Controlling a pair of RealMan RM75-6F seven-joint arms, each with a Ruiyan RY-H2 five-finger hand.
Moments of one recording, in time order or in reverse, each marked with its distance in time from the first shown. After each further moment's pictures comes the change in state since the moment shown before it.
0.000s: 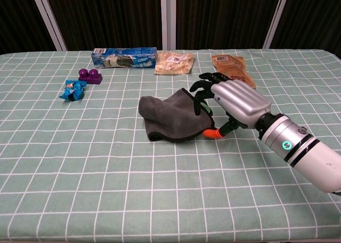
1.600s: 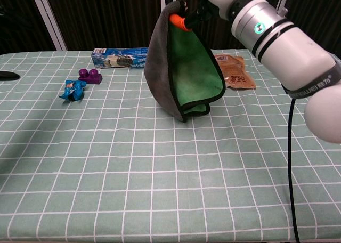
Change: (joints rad) left arm -0.309 -0.128 -0.125 -0.031 0.025 -0.279 -0.305; right arm 0.255 0.322 0.344 -0.674 0.254 -0.128 -0.423
